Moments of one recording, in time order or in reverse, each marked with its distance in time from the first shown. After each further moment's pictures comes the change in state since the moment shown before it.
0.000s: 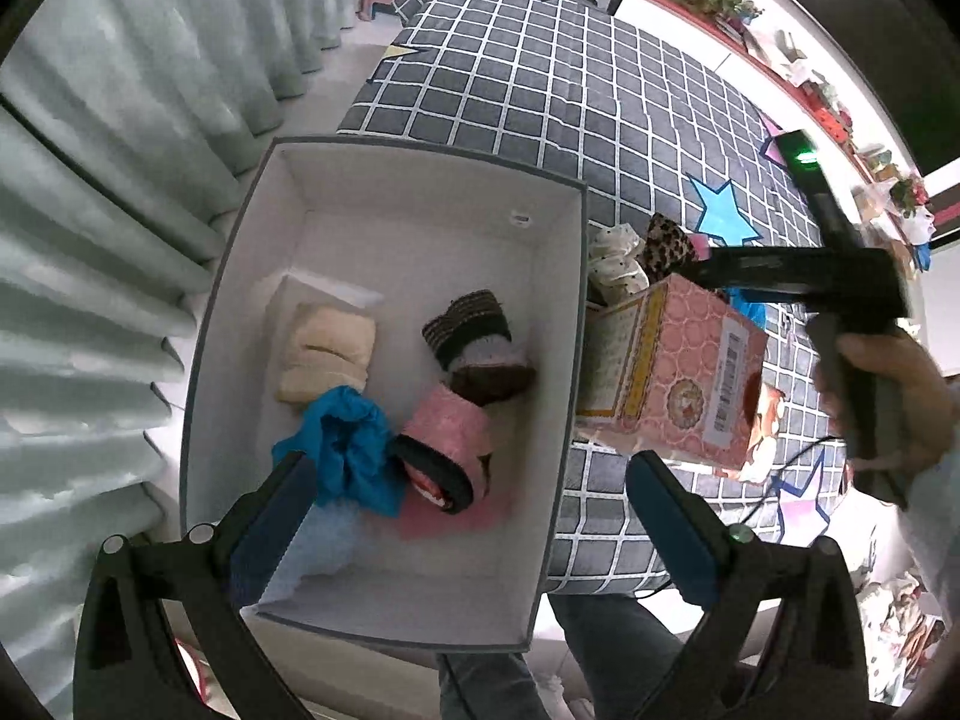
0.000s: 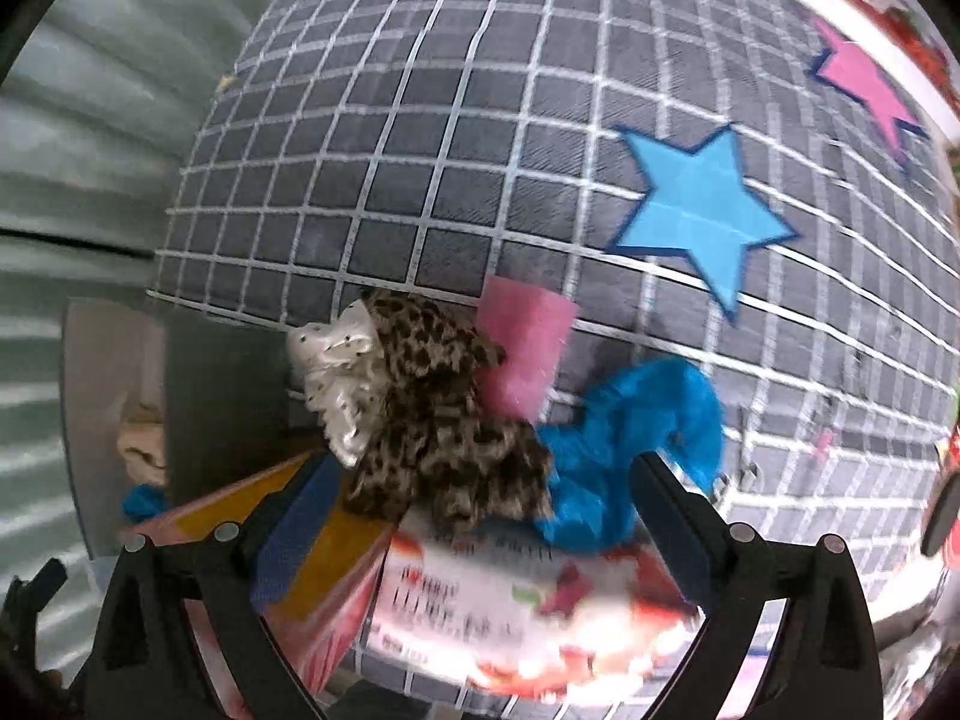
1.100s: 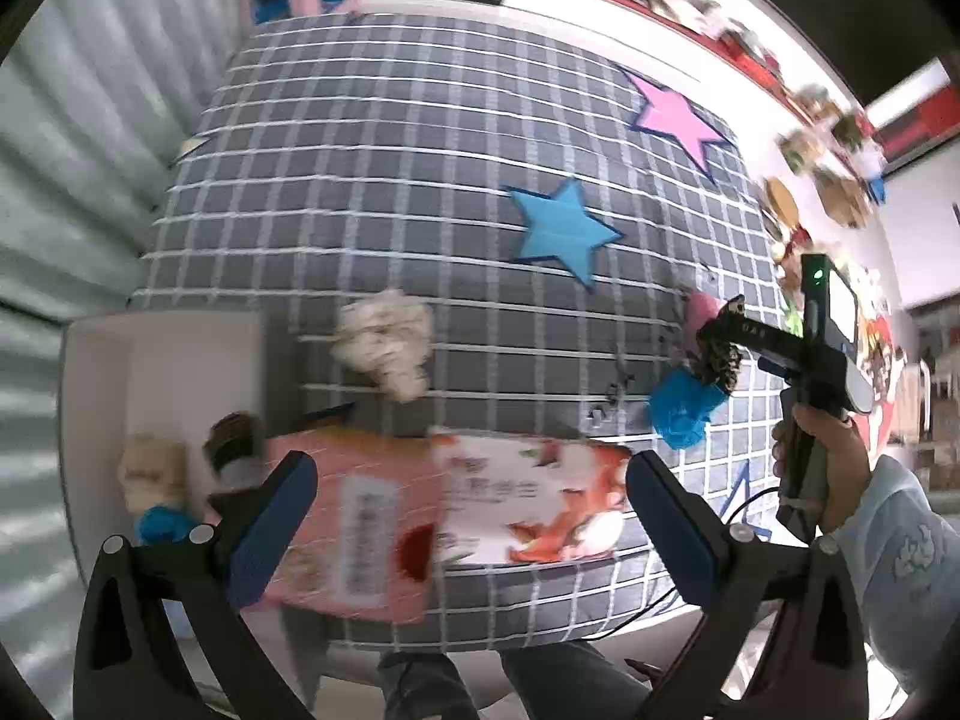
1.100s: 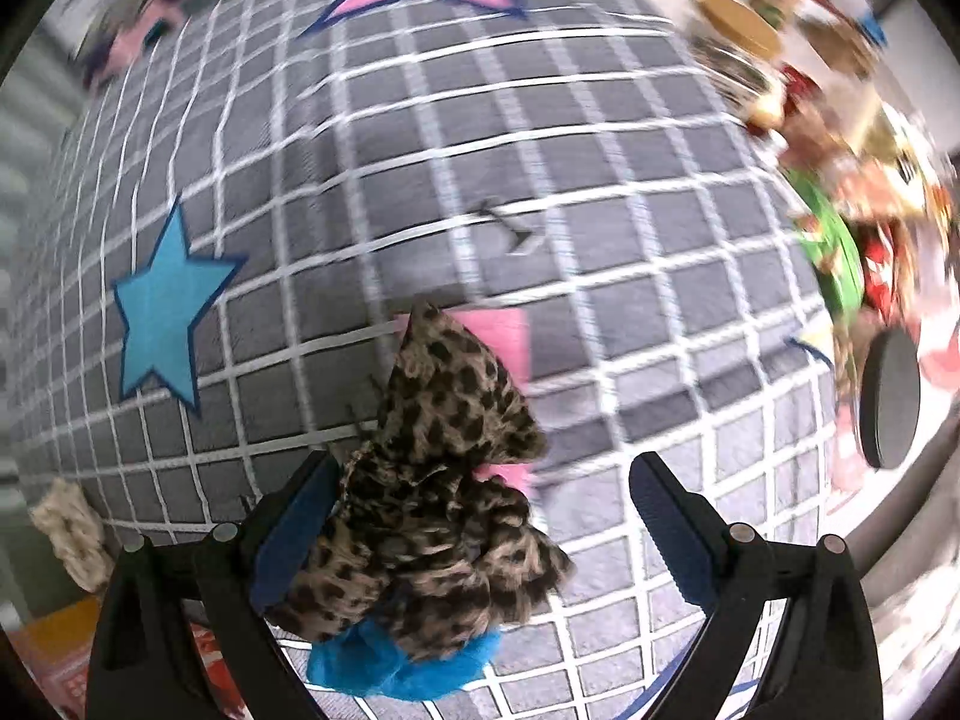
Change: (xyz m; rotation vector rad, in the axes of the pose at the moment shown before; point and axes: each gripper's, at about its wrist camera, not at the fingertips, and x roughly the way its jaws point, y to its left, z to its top) left arm 0.013 -0.181 0.058 0.198 0.009 -0.077; right arm -0.033 -0.310 -0.092 0.545 -0.187 -0.153
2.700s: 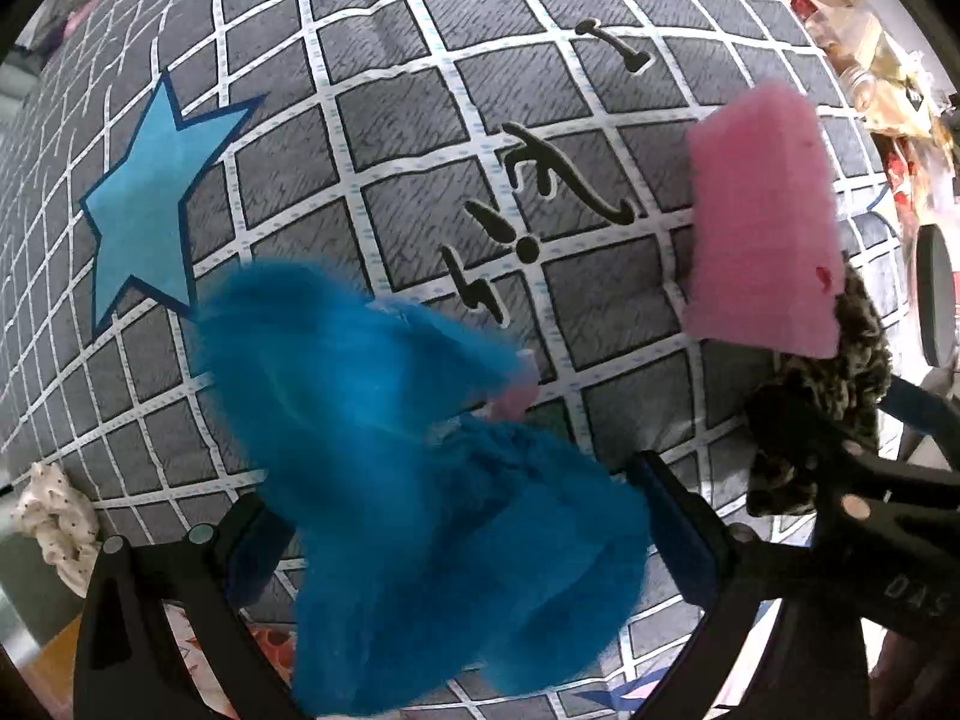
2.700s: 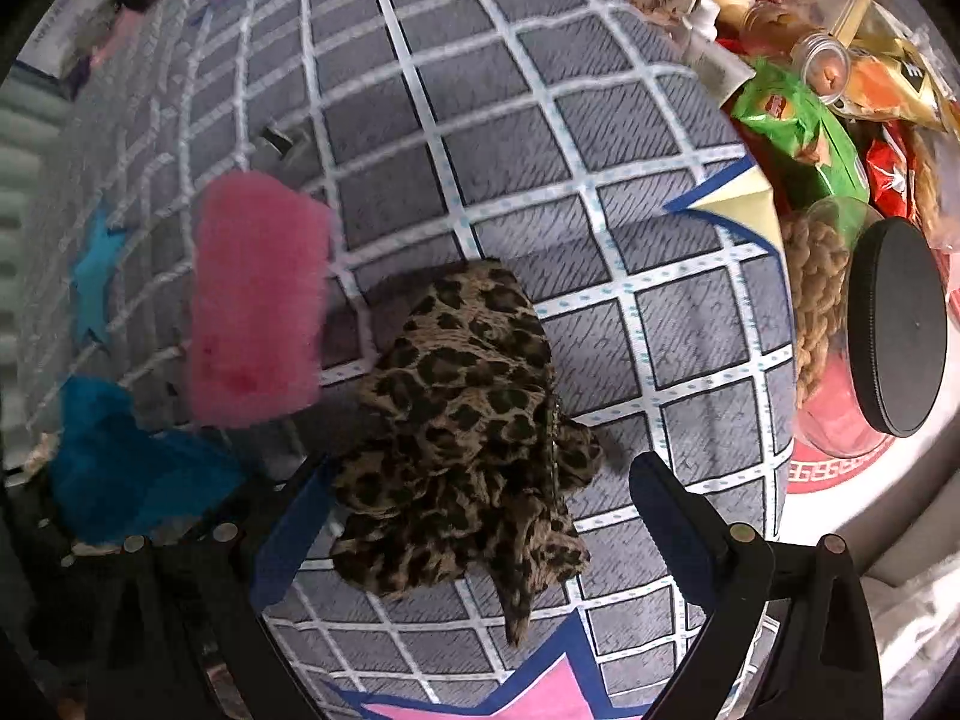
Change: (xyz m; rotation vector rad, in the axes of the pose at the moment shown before) left arm 0.264 -0.232 0.042 0.330 0.288 0.190; right arm 0.052 -0.069 -0.002 -0.002 0.172 0.069
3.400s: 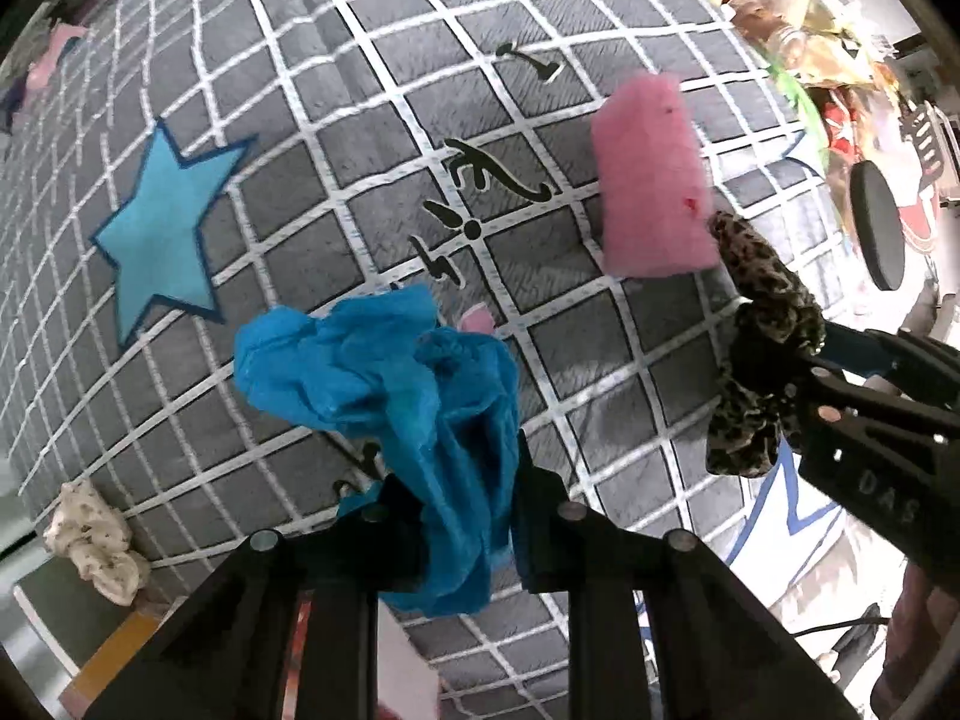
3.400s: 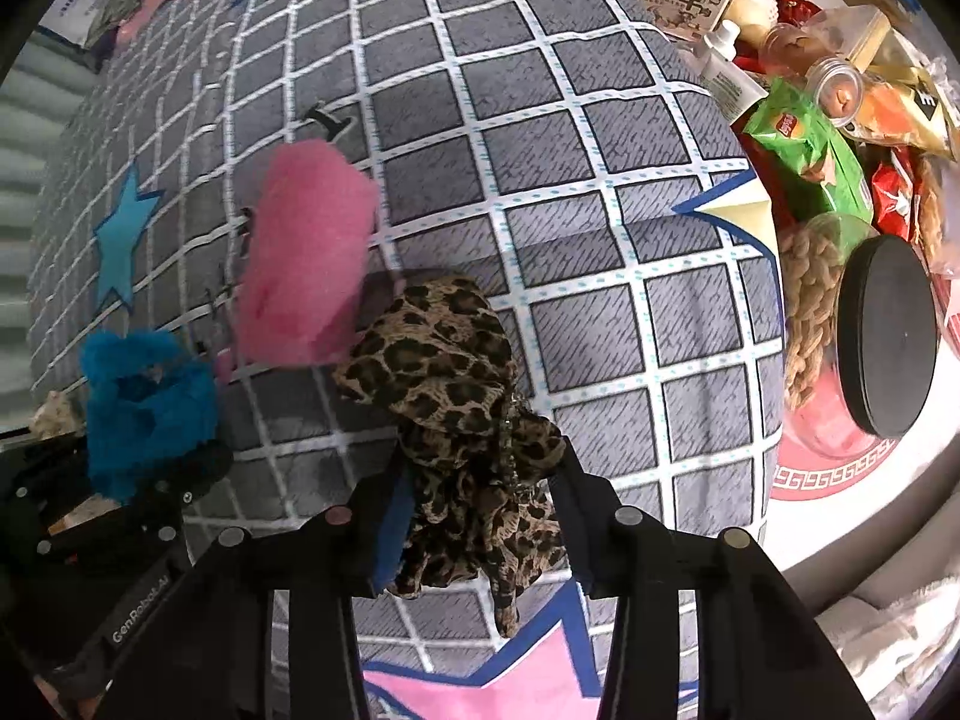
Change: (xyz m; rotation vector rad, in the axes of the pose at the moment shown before) left arm -0.035 -0.009 -0.021 0.135 -0.012 -0.047; right arm -0.040 0.020 -0.023 -0.063 -0.023 0.048
